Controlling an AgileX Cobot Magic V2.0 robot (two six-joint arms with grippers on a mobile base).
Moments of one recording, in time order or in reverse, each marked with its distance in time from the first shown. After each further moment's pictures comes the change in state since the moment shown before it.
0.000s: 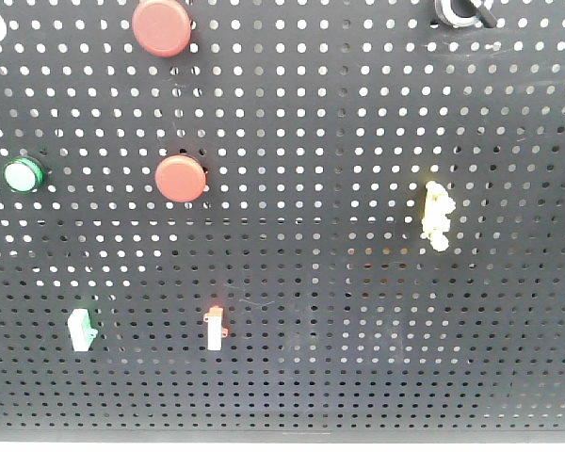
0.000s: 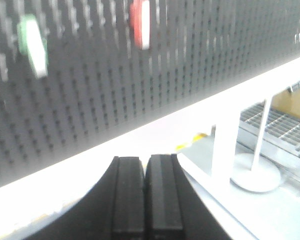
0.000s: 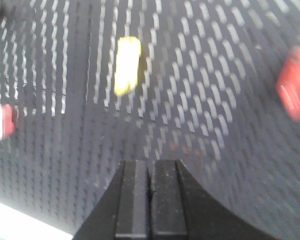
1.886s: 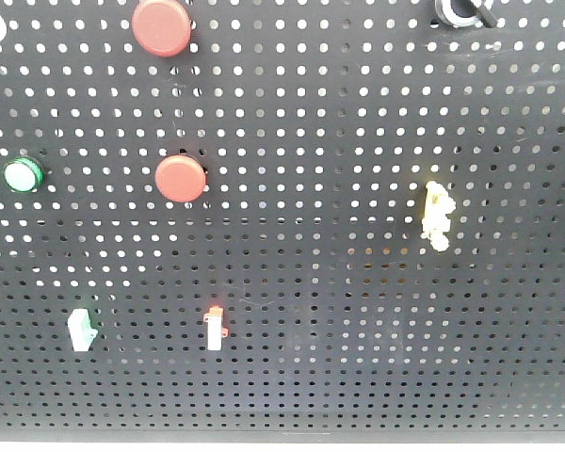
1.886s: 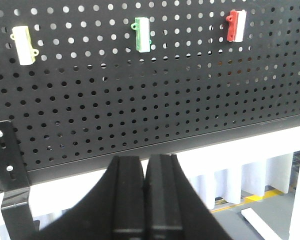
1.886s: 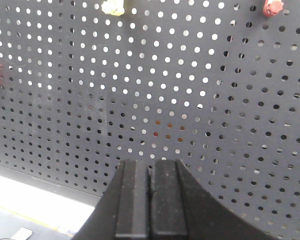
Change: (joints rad) left arm 0.244 -0.269 0.203 0.127 -0.106 -0.122; right arm -0.001 -0.131 0.198 0.007 -0.053 0.007
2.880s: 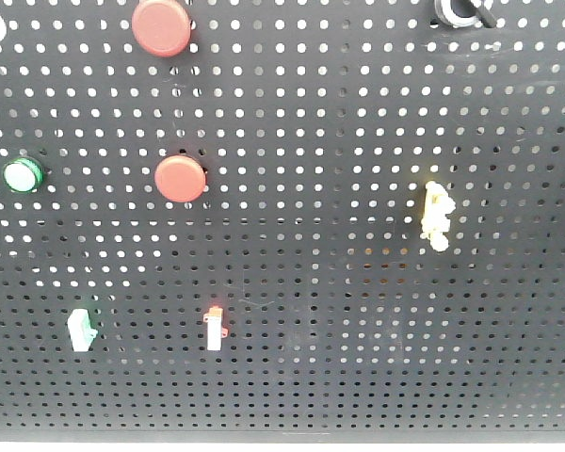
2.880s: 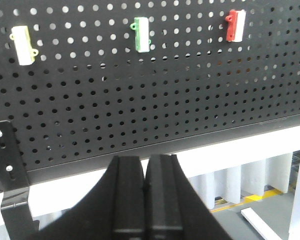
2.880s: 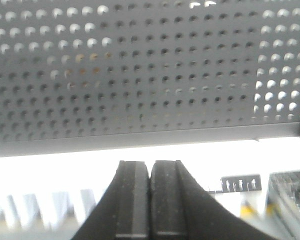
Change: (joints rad) left arm 0.000 -0.001 0.000 0.000 0.004 0.000; right arm -0.198 -0.187 0.270 -0.796 -0.054 0.987
